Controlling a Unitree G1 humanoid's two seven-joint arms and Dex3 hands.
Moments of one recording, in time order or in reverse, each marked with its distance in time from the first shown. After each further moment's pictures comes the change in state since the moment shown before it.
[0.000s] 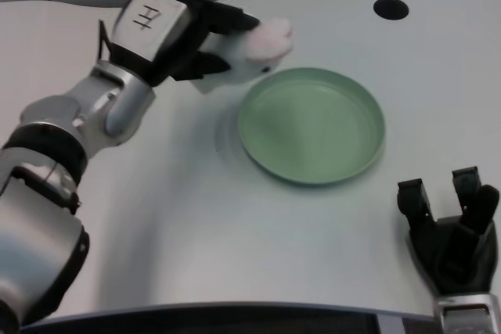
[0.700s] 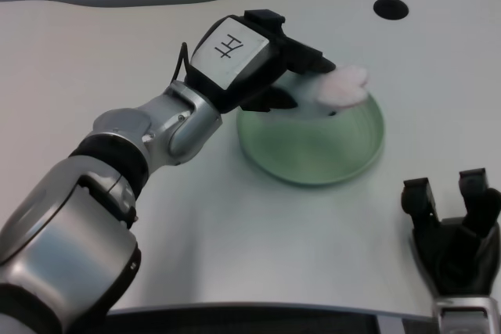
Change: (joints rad) left arm -0.012 -0.157 -0.082 0.011 0.054 0.003 0.023; right arm 0.004 0.023 -0.012 -0.005 0.019 -0.065 0.011
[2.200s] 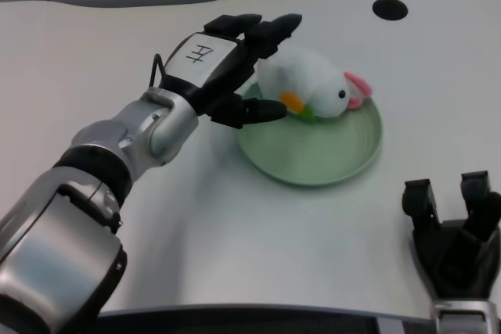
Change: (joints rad) left arm 0.047 0.038 0.099 0.001 -0.128 0.094 -0.277; right arm 0.021 0.026 -0.005 -0.041 0.009 0.000 0.000
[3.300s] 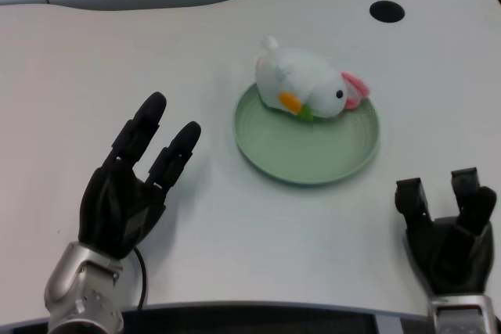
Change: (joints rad) left arm 0.604 -0.161 0.907 -0.311 -1.276 0.191 -1.459; right arm -0.040 -0.033 0.009 0.093 -0.016 0.010 0.007
